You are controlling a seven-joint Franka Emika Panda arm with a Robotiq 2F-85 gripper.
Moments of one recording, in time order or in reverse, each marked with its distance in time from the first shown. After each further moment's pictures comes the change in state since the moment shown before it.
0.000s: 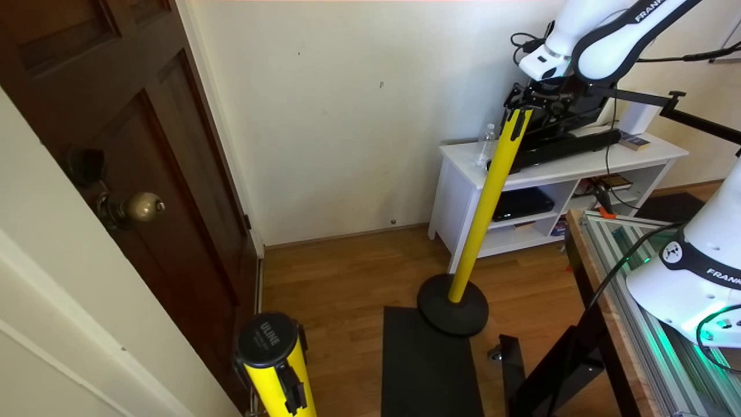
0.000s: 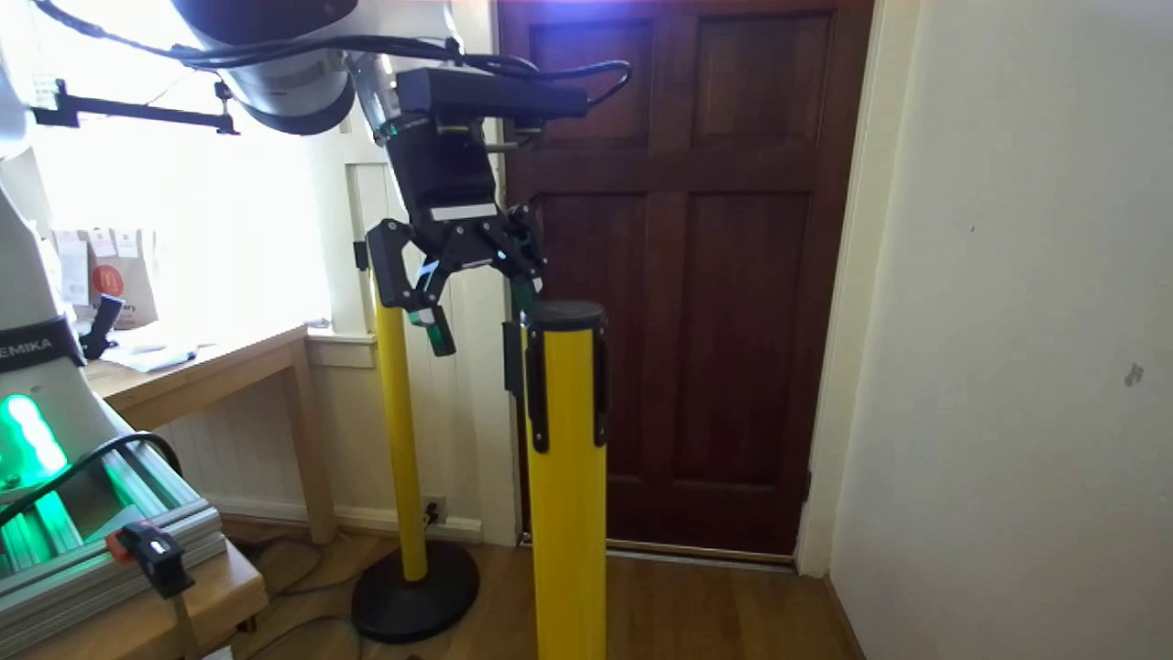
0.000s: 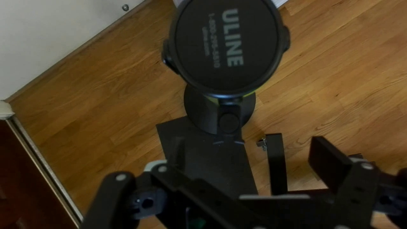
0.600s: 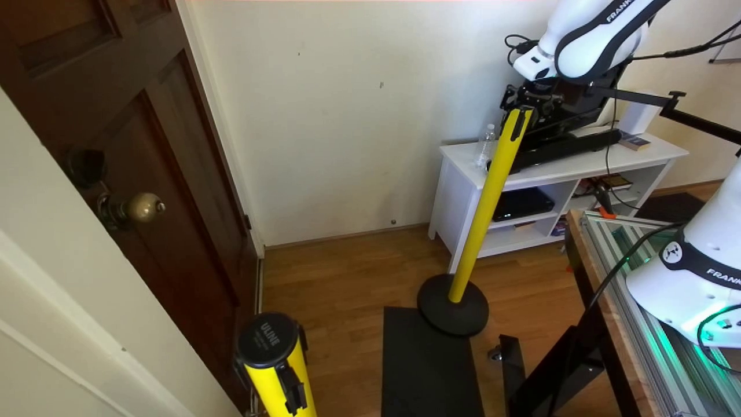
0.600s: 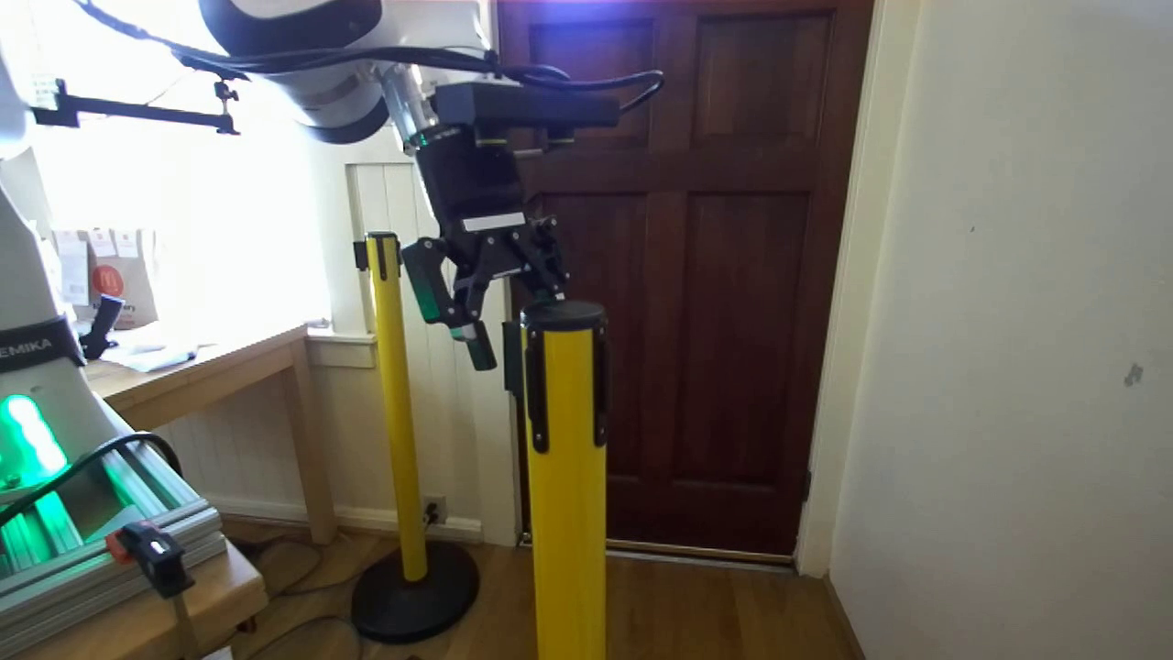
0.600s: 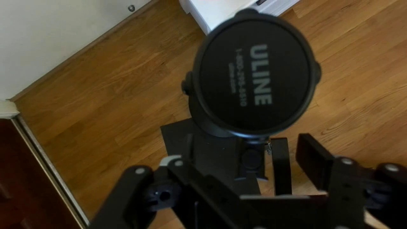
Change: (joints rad) arm 0.003 0.095 0.008 0.060 0.180 0.043 -0.157
